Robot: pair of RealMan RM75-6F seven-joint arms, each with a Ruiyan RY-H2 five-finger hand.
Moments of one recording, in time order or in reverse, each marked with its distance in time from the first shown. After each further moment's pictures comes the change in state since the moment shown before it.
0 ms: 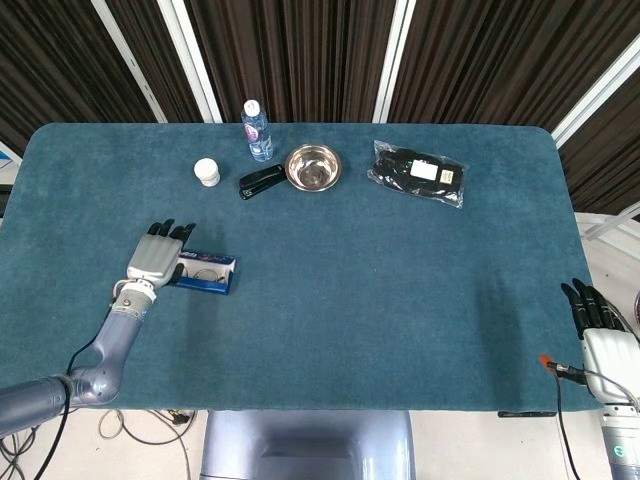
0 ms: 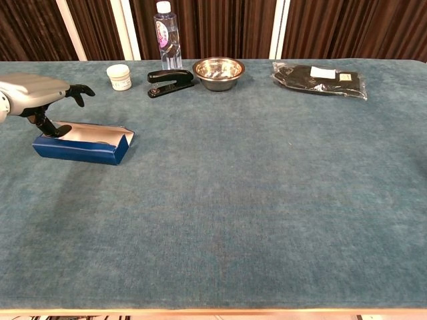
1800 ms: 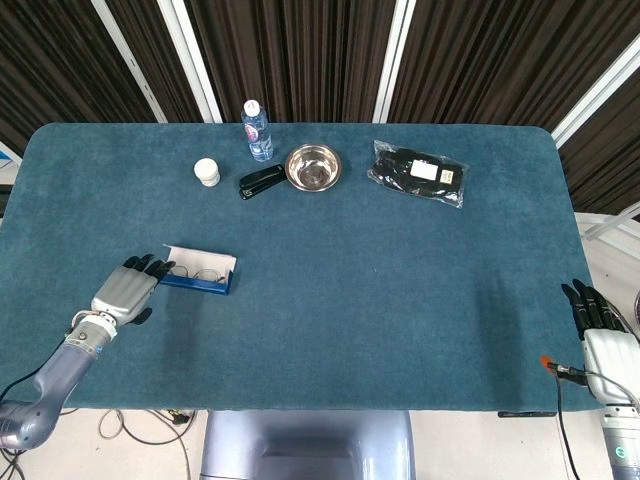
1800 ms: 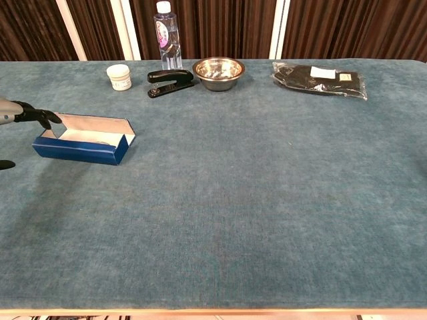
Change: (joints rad) left arm 0.103 0.269 0.132 -0.259 0.210 -0.057 -0.068; right arm -0.002 0.011 -0.001 -0.014 0.001 -0.004 0.007
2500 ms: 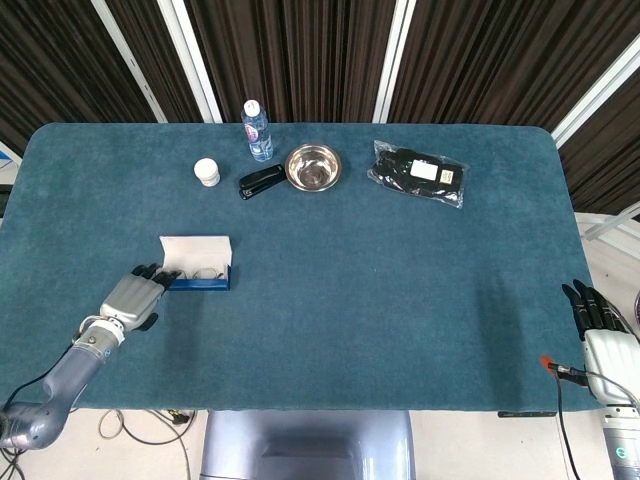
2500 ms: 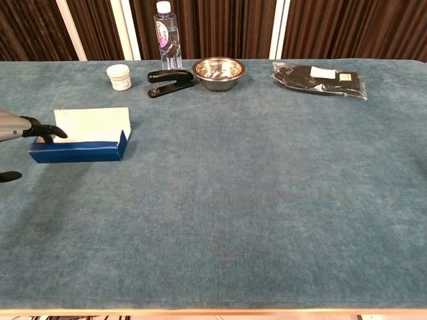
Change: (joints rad) left arm -0.012 -0.021 0.030 -0.015 -0.033 -0.013 0.031; right arm -0.002 0.001 -0.001 0.000 -0.001 0.001 0.002
